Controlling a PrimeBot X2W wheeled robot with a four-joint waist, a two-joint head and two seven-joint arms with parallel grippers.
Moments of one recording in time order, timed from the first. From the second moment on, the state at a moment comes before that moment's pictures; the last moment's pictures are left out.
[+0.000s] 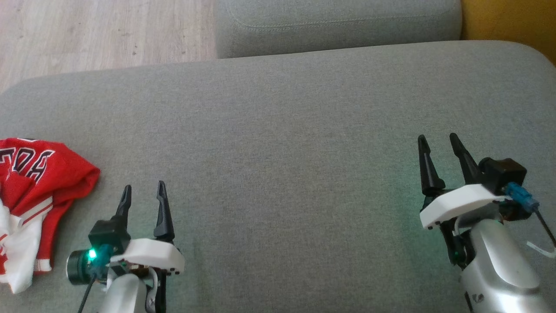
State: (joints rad) left arm -0.22 0.06 -0.08 0.54 -0.23 -0.02 -0.22; right arm -0.34 -0.13 0.12 0.60 0.28 0.13 -0.22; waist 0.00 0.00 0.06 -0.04
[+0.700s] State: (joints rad) left arm -0.22 0.04 -0.02 0.55 -0.13 0.01 -0.25; right arm -0.35 -0.11 0.07 0.66 0.16 0.13 -0.25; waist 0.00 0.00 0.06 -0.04
